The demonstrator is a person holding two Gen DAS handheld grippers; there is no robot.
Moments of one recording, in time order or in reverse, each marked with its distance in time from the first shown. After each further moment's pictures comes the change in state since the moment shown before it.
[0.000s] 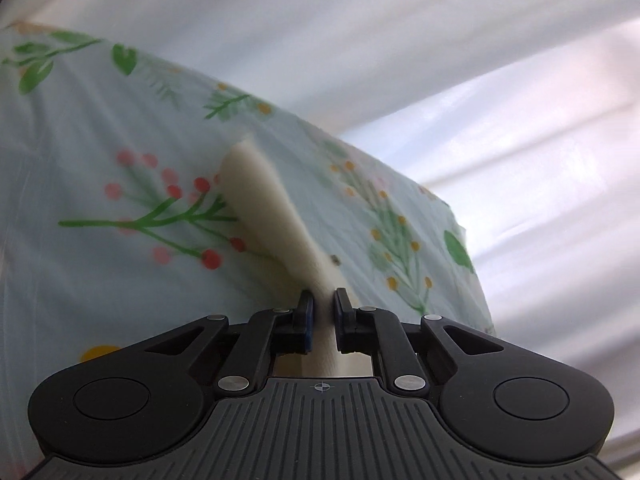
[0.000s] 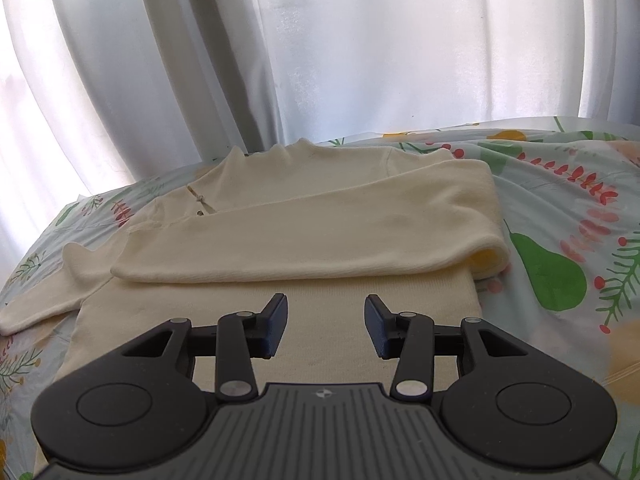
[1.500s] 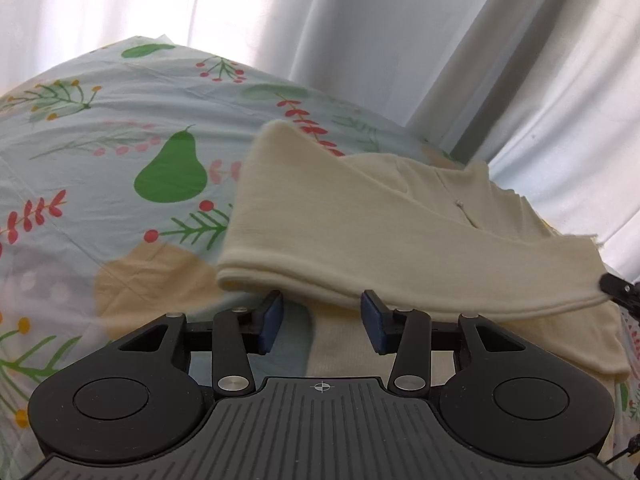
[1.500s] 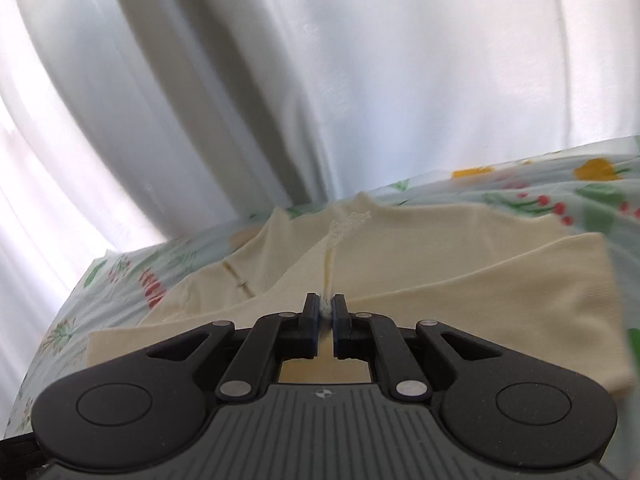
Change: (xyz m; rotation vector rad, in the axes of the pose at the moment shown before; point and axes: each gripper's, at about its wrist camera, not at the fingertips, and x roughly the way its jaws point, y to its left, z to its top) left arm -0.034 -0.156 -0.222 0.819 0.390 -0.222; right arm 0.056 0.001 0.079 0.081 -0.056 0.071
